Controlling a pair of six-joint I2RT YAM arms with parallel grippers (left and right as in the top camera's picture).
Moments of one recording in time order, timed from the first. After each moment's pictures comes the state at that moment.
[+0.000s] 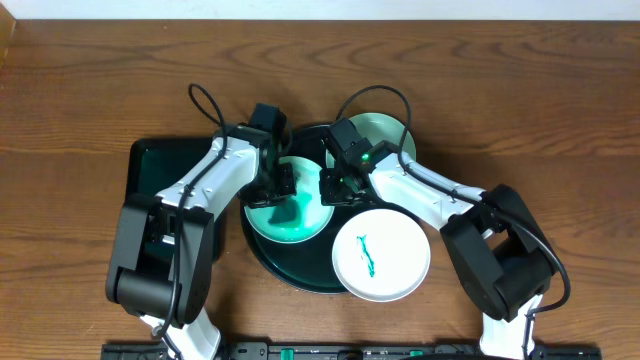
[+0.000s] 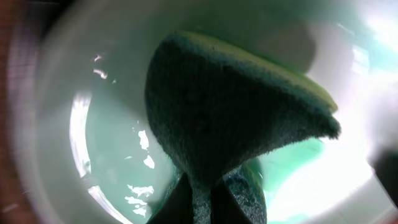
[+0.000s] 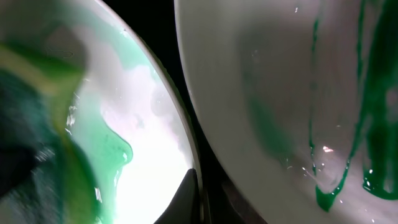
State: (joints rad) left arm -0.28 1.85 1.16 -0.87 0.12 -0.47; right arm 0.66 2.01 1.30 -0.56 -0.20 0.60
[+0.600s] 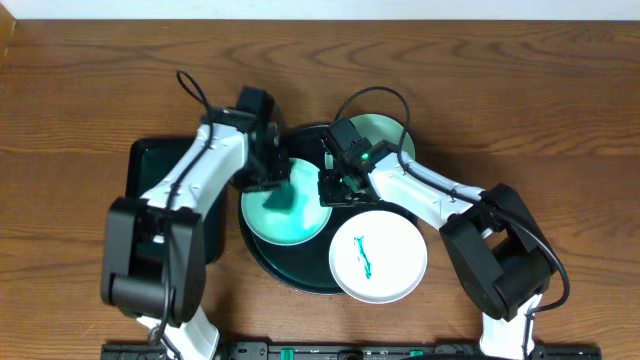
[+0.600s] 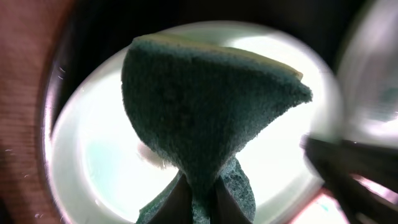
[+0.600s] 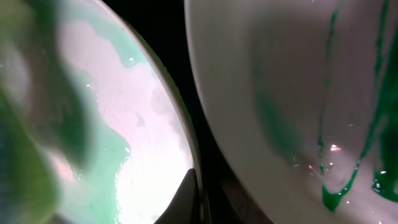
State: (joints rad) left arm -0.22 1.82 1.30 -0.97 0.25 -0.31; right arm 0.66 2.02 1.31 -0.57 -0.24 0.59
